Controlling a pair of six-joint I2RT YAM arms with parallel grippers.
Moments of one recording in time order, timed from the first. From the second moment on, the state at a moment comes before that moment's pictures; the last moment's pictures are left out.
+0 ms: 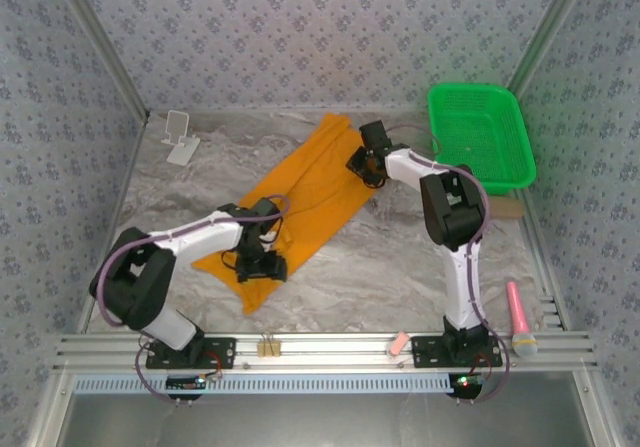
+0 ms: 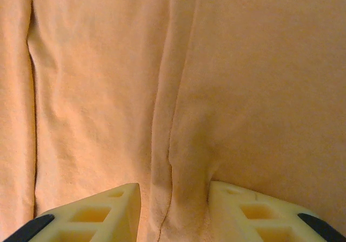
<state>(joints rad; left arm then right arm) -0.64 1.58 0.88 -0.86 0.28 -0.57 0.35 2.23 1.63 -0.34 -0.08 0.91</state>
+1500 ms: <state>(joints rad) -0.48 1.40 0.83 -0.83 0.42 -0.53 0.75 1.67 0.98 -0.61 -0.21 0.76</state>
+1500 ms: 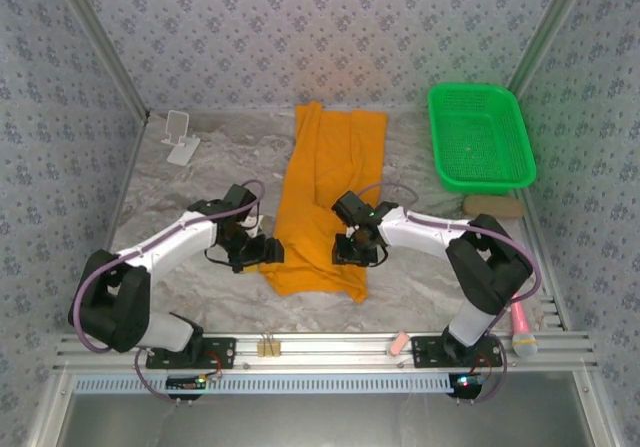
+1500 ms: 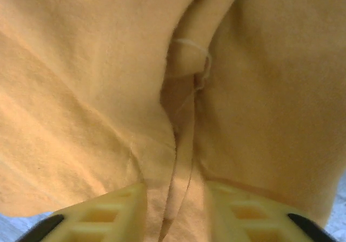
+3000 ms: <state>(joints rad) -0.55 1.37 0.75 -0.73 0.25 -0.54 0.81 1.39 0.82 -0.79 -0.10 0.92</state>
